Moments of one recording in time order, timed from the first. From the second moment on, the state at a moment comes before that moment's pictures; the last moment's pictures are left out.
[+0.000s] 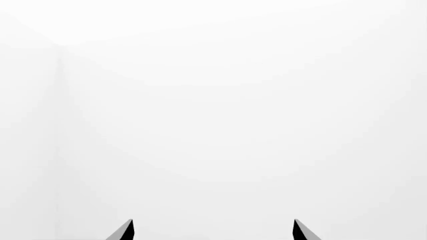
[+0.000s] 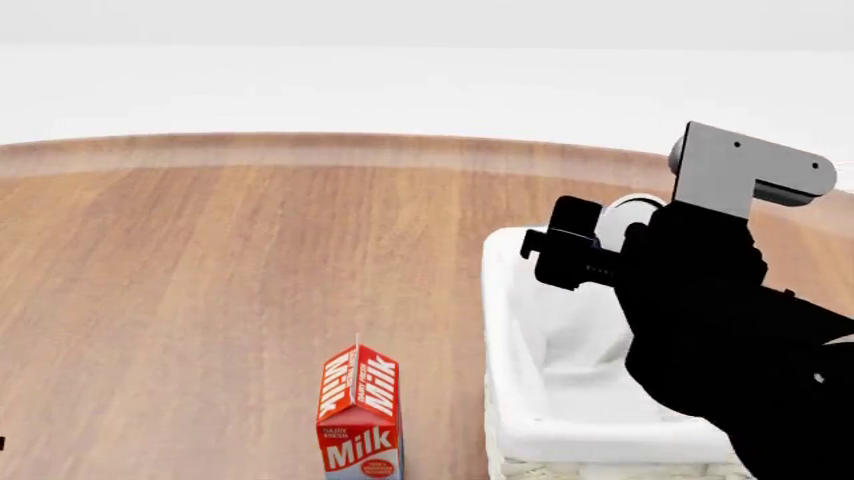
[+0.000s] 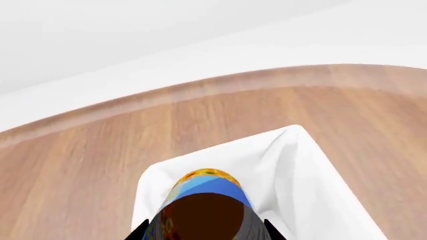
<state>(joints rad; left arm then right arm) -0.19 -0.99 0.36 0.99 -0.61 -0.22 -0.97 1.10 0.56 -0.69 0.33 1.42 0.62 0.71</state>
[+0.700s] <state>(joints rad) -0.19 -1.00 0.36 0.98 -0.61 -0.21 -0.97 1.21 0.42 -0.78 0.76 1.28 0.59 0.56</state>
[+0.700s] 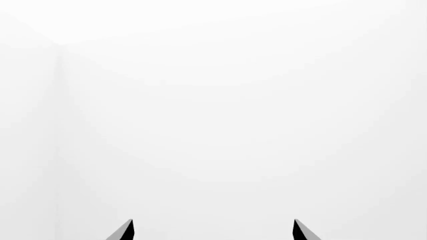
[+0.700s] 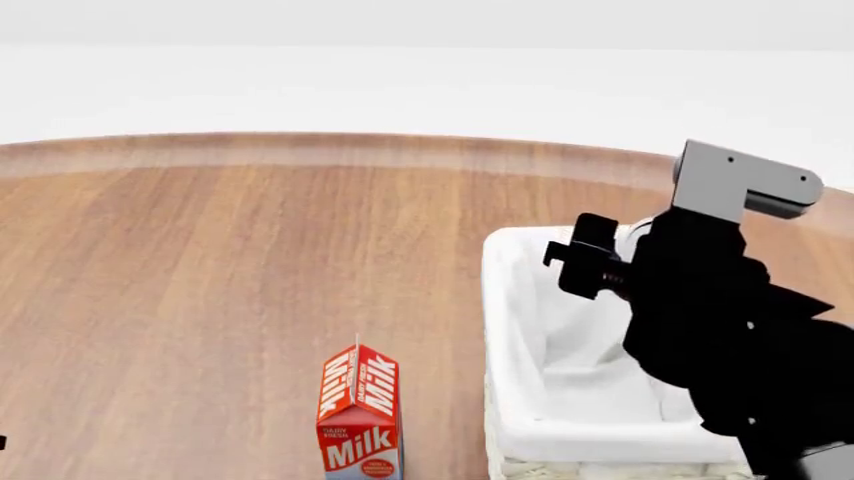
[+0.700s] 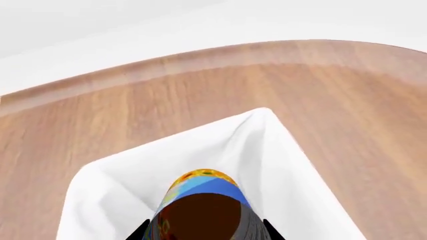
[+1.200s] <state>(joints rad) -0.19 -0.99 0.38 0.97 -0.60 -0.20 -0.97 1.26 0.38 -0.82 0.93 1.25 0.68 0.49</state>
